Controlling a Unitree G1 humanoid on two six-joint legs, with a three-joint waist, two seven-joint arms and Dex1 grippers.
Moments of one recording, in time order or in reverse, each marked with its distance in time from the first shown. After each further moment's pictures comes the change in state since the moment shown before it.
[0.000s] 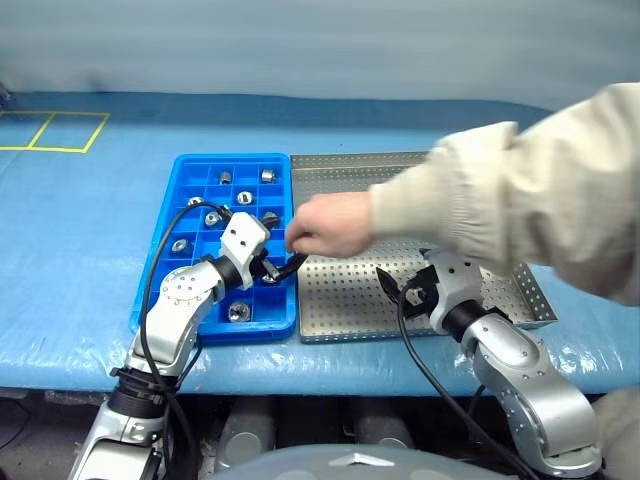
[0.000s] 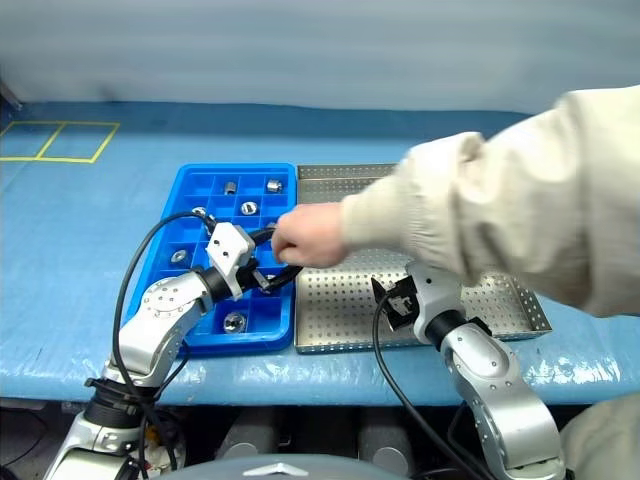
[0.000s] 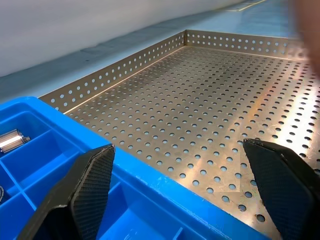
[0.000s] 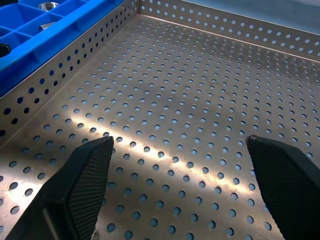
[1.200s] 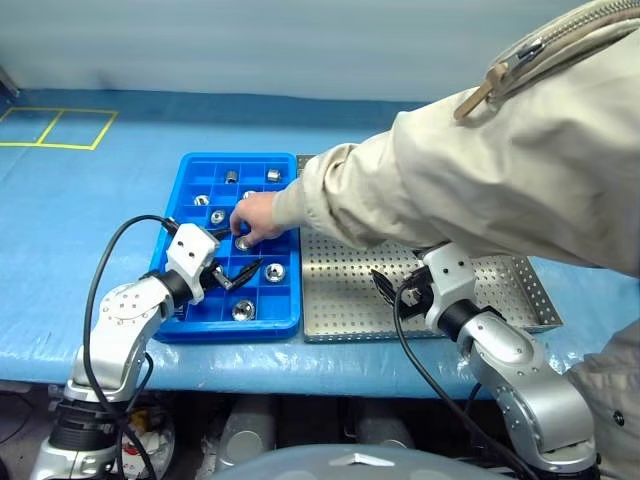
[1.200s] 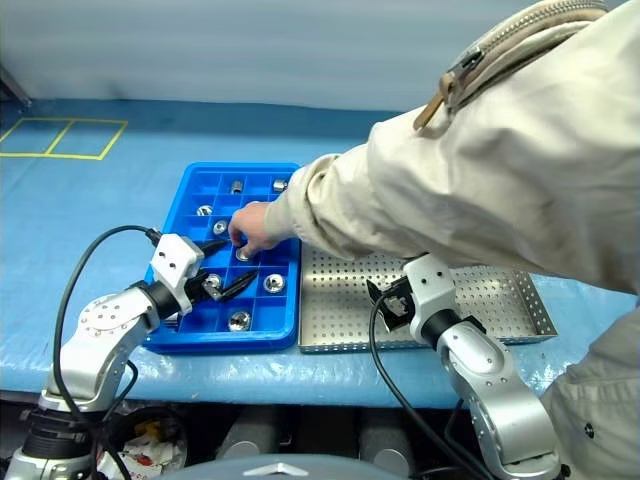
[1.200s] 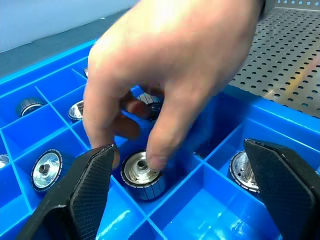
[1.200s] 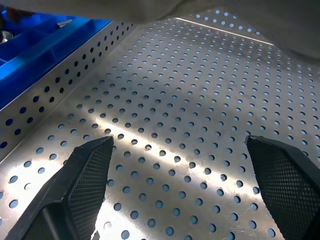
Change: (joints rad) left arm 0.168 0.151 0.177 -0.112 -0.042 0.062 -0.025; right arm -0.019 -0.001 0.011 0.030 0.000 0.001 0.023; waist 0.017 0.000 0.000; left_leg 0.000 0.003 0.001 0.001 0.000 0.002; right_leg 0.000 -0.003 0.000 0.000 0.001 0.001
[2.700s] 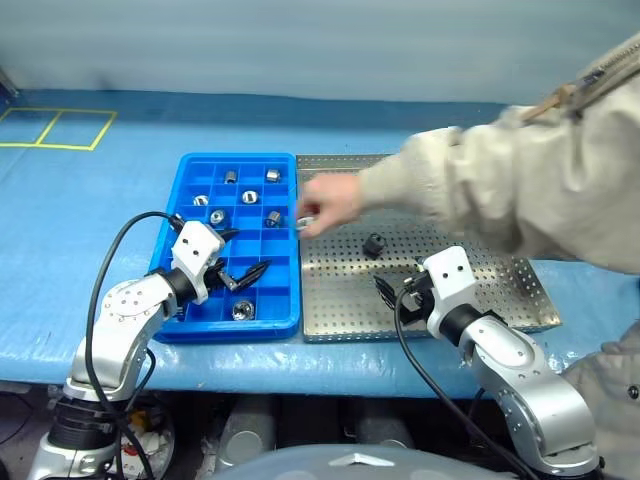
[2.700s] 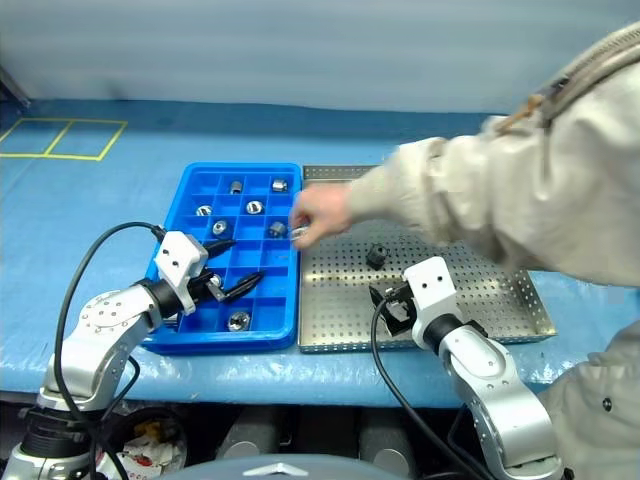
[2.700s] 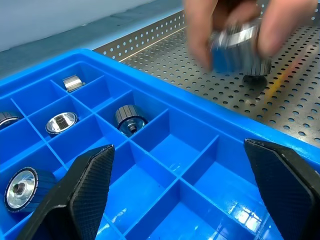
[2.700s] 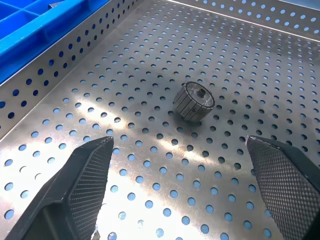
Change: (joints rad) left arm -0.023 0.012 -0.015 -0.030 -0.038 0.047 -0.023; right arm 0.024 -0.012 -0.001 -0.004 -0.001 0.017 -0.001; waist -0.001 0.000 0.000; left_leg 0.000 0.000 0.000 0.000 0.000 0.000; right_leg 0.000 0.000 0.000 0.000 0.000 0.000
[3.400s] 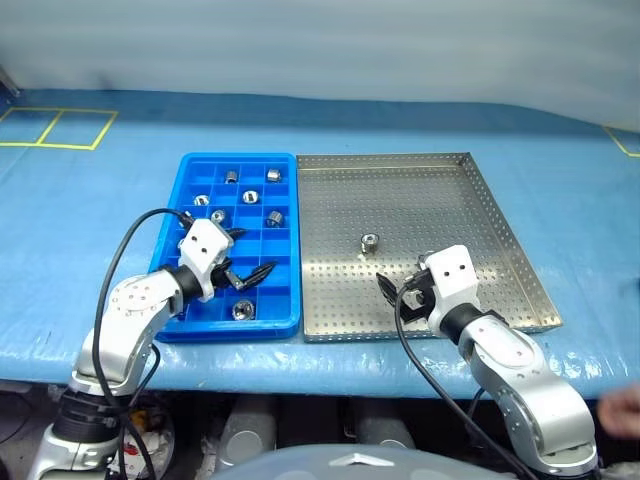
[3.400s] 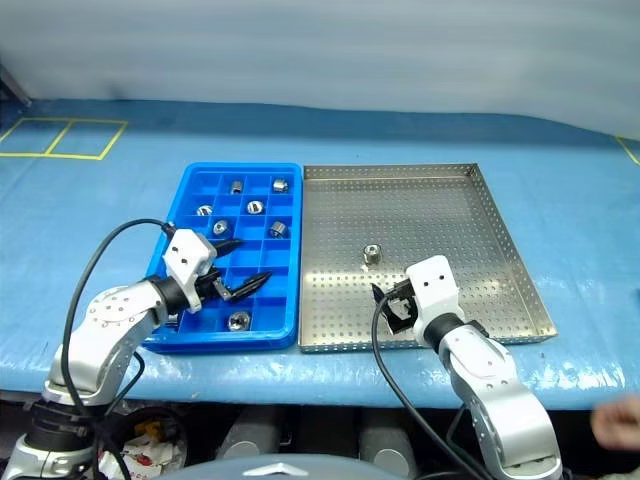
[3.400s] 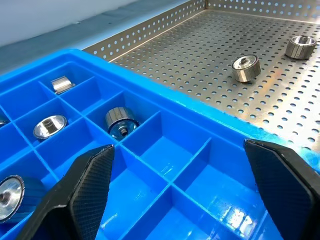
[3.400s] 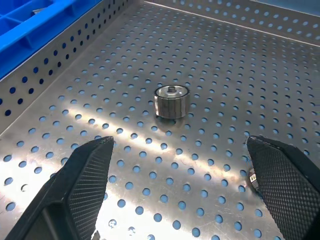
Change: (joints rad) left arm -0.070 0.005 -0.059 0.001 0.005 0.041 -0.001; right arm -0.003 0.039 -0.016 -0.001 -0.015 0.002 -0.054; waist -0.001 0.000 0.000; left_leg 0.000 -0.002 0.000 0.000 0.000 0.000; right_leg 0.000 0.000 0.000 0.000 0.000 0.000
